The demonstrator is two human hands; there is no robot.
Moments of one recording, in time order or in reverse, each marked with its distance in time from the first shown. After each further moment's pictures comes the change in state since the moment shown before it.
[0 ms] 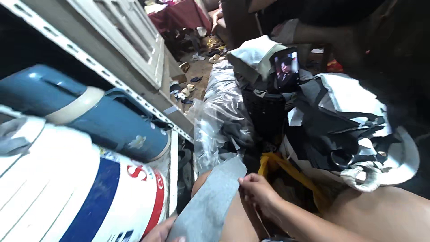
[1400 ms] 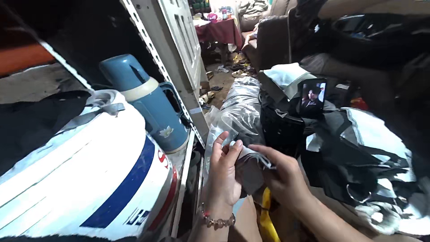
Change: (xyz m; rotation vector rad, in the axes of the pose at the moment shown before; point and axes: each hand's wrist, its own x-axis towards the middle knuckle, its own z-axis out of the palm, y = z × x) left_hand 0.095 0.183 0.117 -0.901 0.590 0.372; right_hand -0.063 -0.123 0.020 -0.677 0.060 -1.452
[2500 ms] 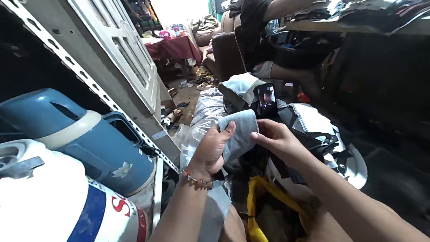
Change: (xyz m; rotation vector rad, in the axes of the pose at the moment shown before) left_hand 0.048 0.022 0.053 0.288 -0.590 -0.135; right_hand 0.036 0.004 -0.086 0.153 0.044 0.532
